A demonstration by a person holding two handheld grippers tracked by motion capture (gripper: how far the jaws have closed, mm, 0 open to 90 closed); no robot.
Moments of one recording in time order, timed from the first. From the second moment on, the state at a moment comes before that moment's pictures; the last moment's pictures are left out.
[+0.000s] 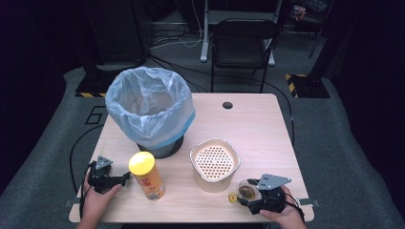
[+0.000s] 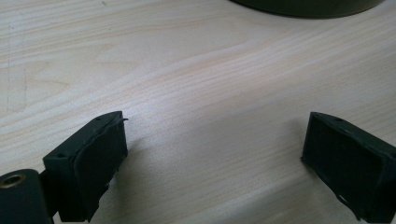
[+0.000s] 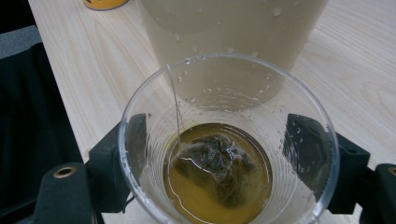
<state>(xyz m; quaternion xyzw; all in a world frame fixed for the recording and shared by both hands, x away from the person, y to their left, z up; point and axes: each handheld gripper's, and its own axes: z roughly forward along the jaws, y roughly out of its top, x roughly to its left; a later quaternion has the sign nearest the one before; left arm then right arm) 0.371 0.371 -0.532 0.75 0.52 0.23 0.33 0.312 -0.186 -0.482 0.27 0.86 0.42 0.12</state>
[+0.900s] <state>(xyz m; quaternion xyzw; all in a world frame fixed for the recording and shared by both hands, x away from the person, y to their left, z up) 0.371 0.372 -0.531 0.76 0.52 0.22 0.33 0.312 -0.184 -0.484 0.24 0.87 0.41 0.14</state>
